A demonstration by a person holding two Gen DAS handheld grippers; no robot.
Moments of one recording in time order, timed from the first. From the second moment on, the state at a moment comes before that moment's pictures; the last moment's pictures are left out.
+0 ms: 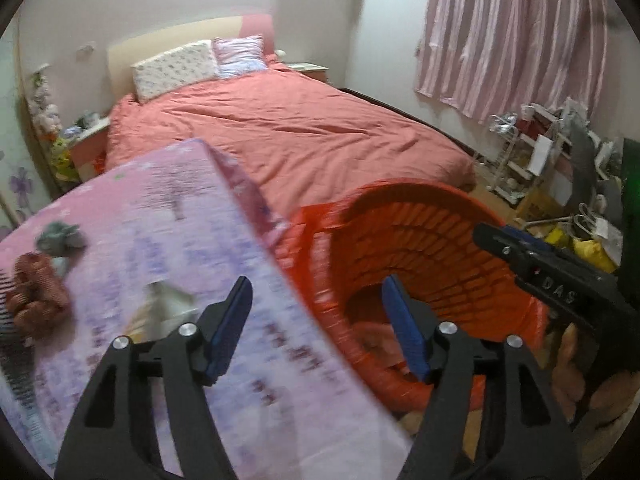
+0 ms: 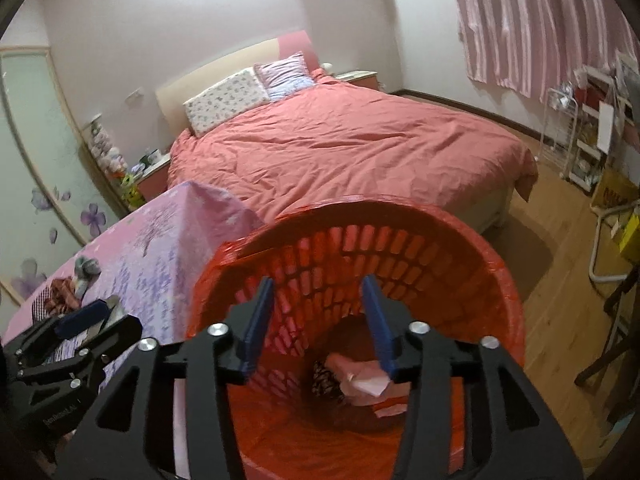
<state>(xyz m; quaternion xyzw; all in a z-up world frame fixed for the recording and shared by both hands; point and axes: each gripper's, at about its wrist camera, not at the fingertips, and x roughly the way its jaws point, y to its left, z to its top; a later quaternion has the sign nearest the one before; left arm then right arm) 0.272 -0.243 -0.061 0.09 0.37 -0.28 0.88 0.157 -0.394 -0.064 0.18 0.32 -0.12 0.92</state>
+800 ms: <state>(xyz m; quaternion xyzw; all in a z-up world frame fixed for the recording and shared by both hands) 0.257 0.065 -0.071 -0.03 0.41 -0.06 0.91 0.227 -0.181 -0.068 0.15 0.42 -0.01 0.89</state>
